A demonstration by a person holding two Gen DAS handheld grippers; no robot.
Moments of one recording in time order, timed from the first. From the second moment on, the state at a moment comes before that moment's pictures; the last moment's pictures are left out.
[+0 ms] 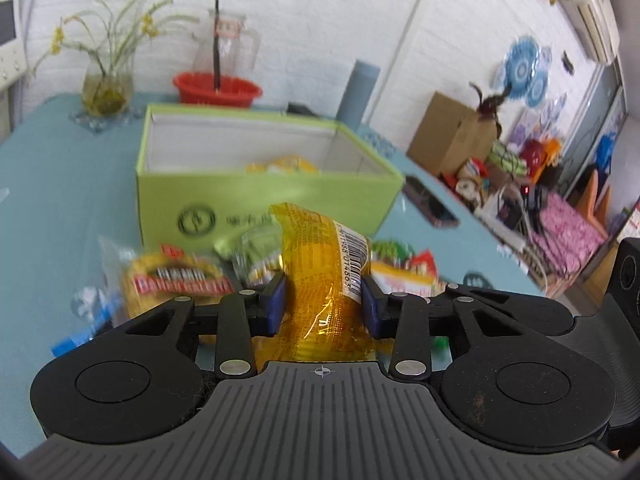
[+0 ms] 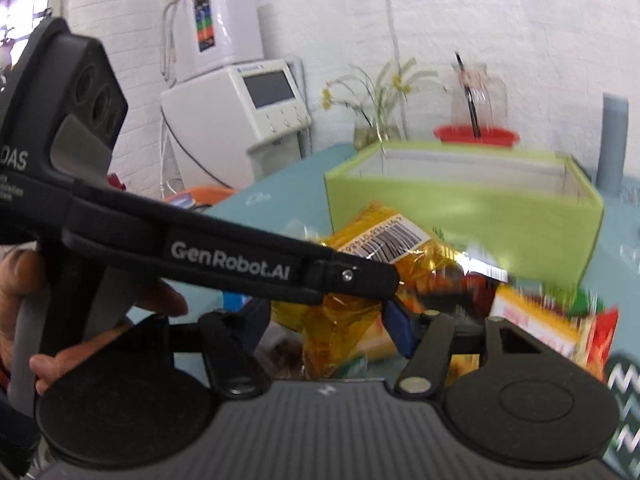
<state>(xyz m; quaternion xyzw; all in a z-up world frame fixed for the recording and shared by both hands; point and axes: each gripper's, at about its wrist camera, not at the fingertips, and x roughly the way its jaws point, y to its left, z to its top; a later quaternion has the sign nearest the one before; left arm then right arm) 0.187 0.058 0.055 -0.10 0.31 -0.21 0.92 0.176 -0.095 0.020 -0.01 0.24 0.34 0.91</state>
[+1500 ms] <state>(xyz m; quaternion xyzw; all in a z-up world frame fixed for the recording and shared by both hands) 0.114 0.107 0.009 -0.21 0.32 -0.13 0.91 0.168 -0.089 -0.031 -0.08 0.31 0.35 0.88</state>
